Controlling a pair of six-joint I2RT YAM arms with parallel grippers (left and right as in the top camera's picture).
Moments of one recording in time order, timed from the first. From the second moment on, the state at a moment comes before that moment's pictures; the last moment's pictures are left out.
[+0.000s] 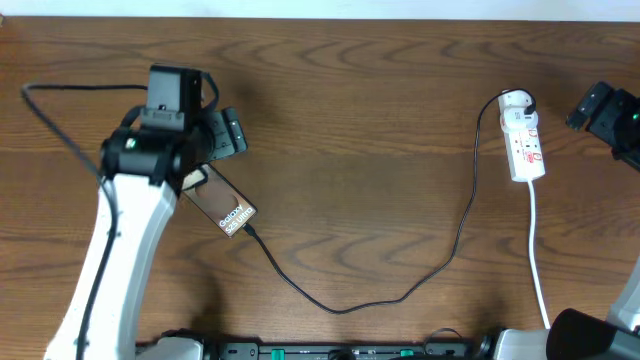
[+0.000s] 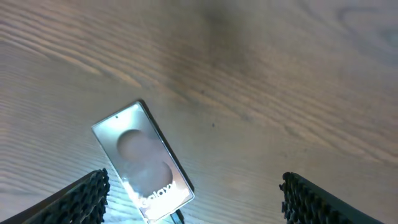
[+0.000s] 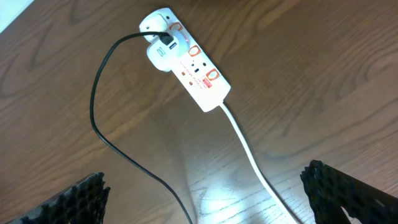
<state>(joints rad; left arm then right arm) -0.13 1.37 1.32 -0.94 -0.03 -0.43 -0.38 1.57 1.85 -1.39 -0.05 0.27</state>
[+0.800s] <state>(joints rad) -0.13 0.40 0.38 0.04 -0.07 -0.44 -0.38 1.57 1.85 -1.39 -0.05 0.27</state>
